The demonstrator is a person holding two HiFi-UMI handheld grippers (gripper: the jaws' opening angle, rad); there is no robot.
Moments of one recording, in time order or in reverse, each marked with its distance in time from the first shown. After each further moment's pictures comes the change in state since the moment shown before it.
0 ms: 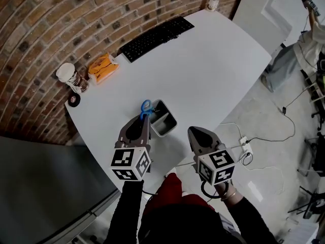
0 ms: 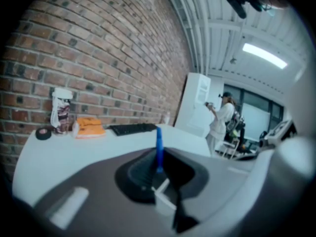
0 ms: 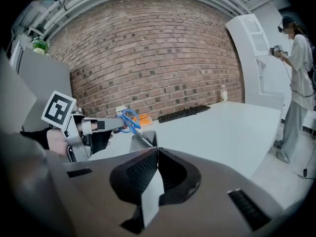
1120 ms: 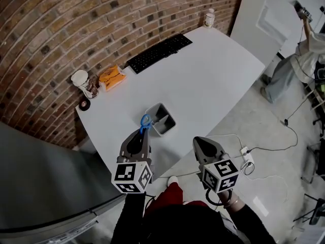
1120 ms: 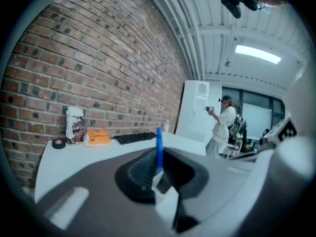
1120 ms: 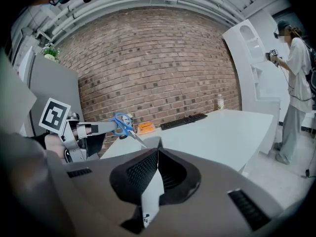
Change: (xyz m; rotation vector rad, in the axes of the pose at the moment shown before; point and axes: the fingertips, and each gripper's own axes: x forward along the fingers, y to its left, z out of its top) left arm -0.077 -0.033 0.014 0.051 -0.096 0.048; right arm -0.070 0.017 0.002 -0.002 -0.093 0.002
